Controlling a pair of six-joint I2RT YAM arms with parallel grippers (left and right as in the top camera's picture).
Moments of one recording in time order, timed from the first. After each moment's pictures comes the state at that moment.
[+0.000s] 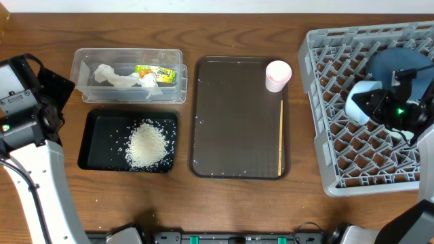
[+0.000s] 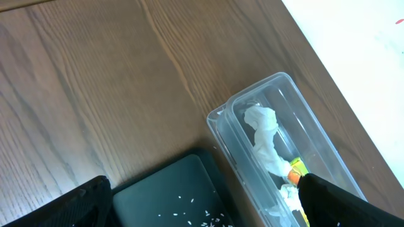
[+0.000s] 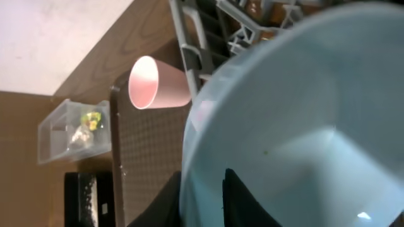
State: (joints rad) left arm 0.42 1.29 1.38 -0.92 -0.19 -0.65; right arm -0.47 1.48 1.11 -0.71 -0.75 0.16
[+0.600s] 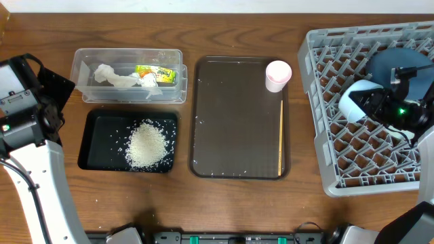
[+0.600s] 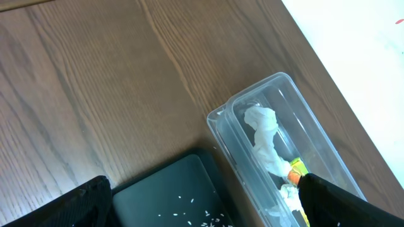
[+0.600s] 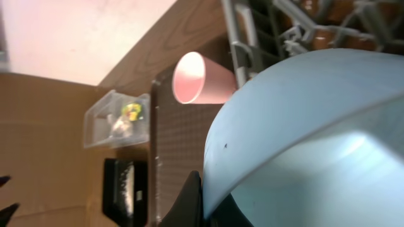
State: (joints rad) left arm 0.42 1.29 1.38 -0.92 -0.19 -0.65; right arm -0.47 1.47 1.11 -0.70 -0.94 0.17
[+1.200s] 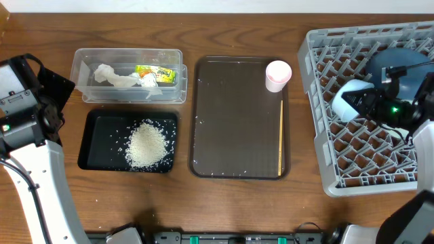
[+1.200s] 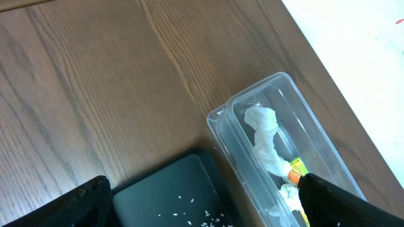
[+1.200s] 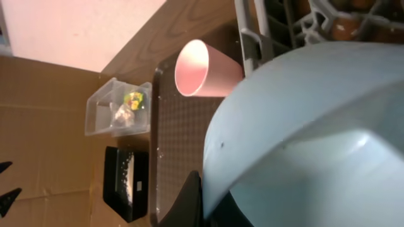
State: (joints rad) left arm 0.42 1.29 1.38 -0.92 -0.19 -0.65; right arm -0.44 1.54 1.10 -0.68 -0.95 0.12
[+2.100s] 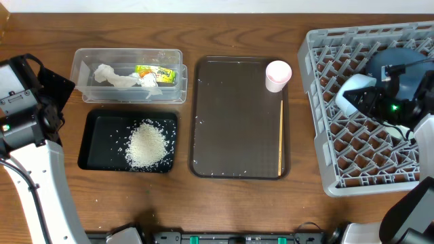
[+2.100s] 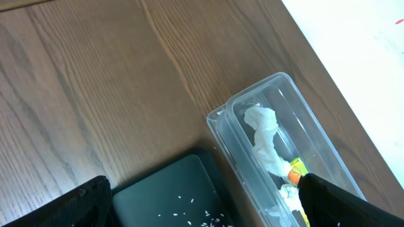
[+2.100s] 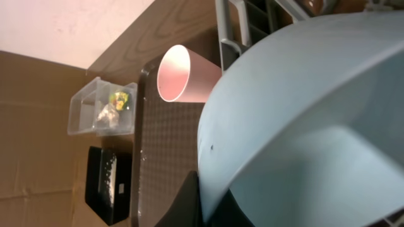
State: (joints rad) left arm 0.42 1.29 1.38 -0.92 -0.19 -0.65; right arm -0.46 1.60 1.13 -0.70 -0.91 0.06
